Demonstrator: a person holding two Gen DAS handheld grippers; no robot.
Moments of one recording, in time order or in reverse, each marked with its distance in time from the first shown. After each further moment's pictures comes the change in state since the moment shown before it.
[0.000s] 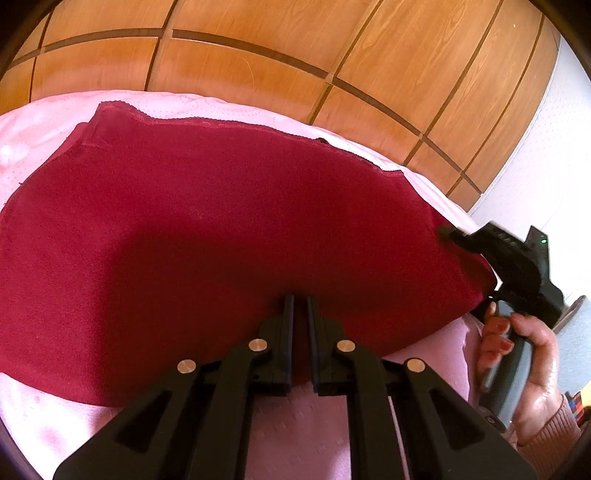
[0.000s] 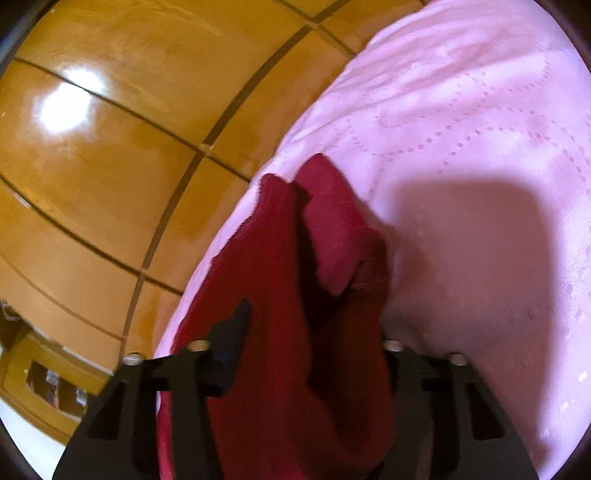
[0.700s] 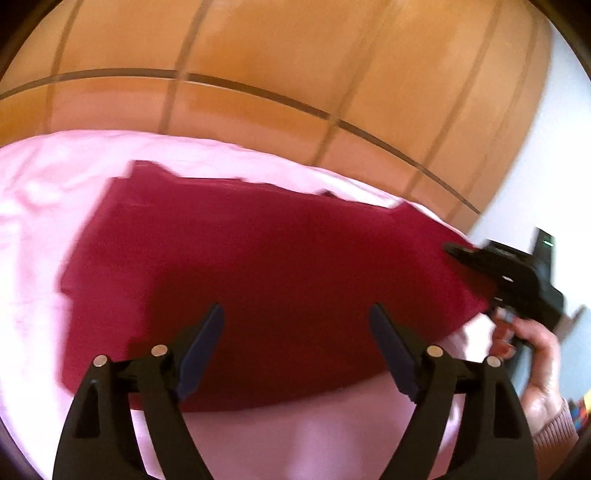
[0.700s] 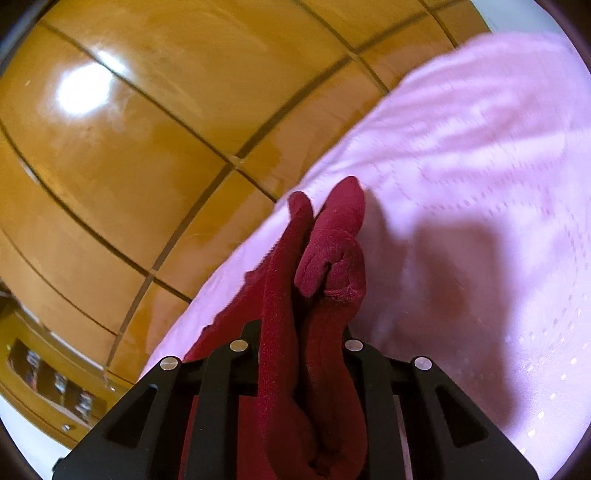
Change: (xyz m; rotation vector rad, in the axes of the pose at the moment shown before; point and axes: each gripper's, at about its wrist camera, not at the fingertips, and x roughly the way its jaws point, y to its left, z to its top) left arm -0.052 0.016 0.029 -0.014 -0.111 0.060; right arm -0.024 0.063 0.005 -0.154 -0.071 -0.010
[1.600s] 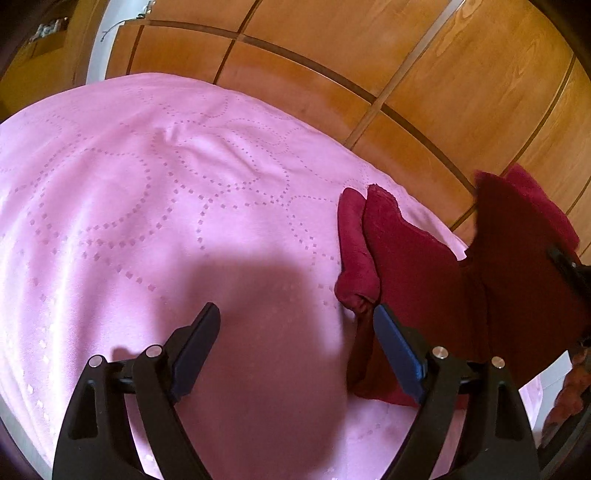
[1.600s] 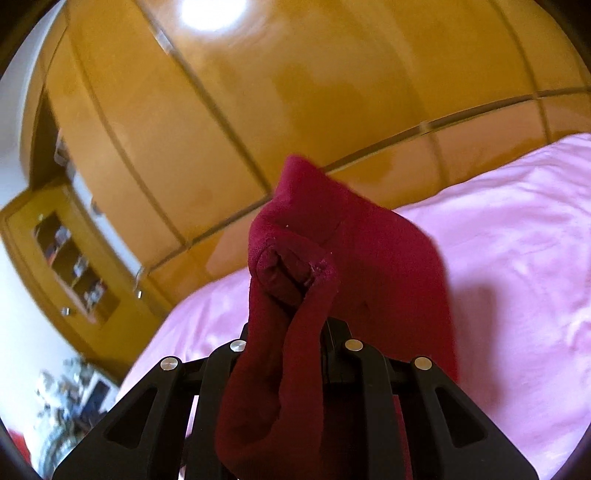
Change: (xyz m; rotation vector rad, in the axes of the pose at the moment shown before) left arm -0.059 0.152 -0.016 -0.370 -0.071 0.270; right arm 0.026 0.196 -0.094 -0.426 0.142 0.243
